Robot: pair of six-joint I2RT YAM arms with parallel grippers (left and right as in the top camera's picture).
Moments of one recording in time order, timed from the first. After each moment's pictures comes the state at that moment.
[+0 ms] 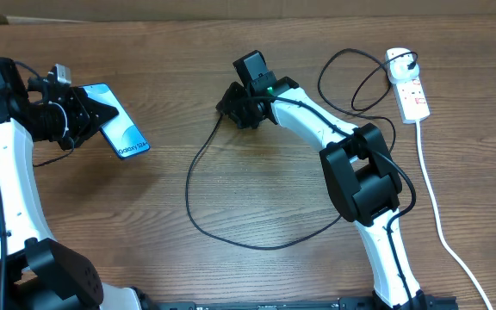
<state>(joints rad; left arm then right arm) 0.41 1.65 1.55 -1.14 0.70 -0.23 0.53 2.38 1.85 -0.48 -0.32 1.06</state>
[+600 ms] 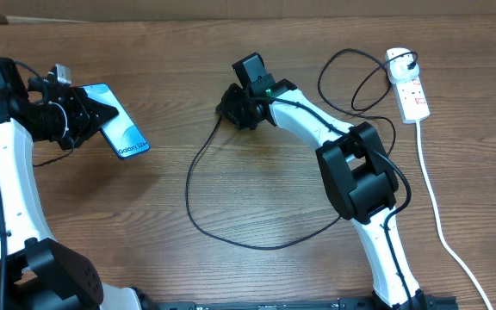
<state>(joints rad) 0.41 1.65 1.55 -1.14 0.70 -0.23 0.53 2.41 1.85 -0.44 -0.34 1.09</state>
